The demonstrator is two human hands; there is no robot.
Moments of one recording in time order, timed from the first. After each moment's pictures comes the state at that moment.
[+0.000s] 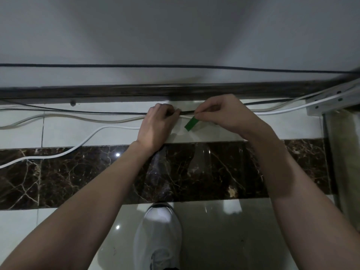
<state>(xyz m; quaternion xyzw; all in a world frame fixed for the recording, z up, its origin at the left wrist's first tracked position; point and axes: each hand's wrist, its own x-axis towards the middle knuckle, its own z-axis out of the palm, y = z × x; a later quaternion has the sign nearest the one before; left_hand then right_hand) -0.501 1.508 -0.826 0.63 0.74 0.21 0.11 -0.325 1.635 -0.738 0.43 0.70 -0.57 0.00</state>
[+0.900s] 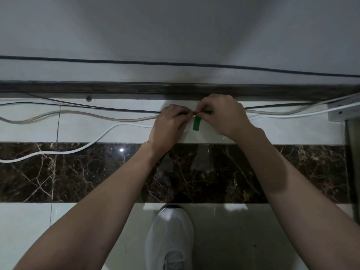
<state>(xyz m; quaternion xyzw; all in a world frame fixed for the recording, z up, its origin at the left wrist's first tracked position) -0.518 1.498 -0.857 0.67 0.68 0.29 0.07 -0.368 1.620 -0.776 0.36 0.89 -0.26 0.02</state>
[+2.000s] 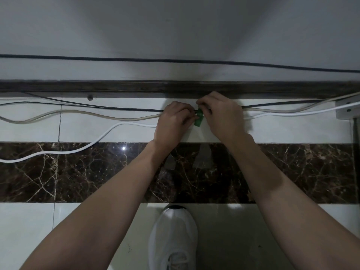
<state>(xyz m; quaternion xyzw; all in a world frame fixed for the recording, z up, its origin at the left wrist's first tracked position) -0.513 1.505 -0.862 0.63 0.70 0.35 0.06 -0.375 1.600 -0.810 0.38 0.90 -0.17 -0.16</state>
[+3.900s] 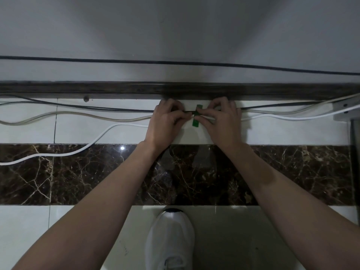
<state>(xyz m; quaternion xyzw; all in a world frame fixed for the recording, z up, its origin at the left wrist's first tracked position) -0.526 1.499 -0.854 0.62 0.71 0.32 0.10 -0.353 1.597 -0.849 0.43 0.86 -0.19 -0.17</state>
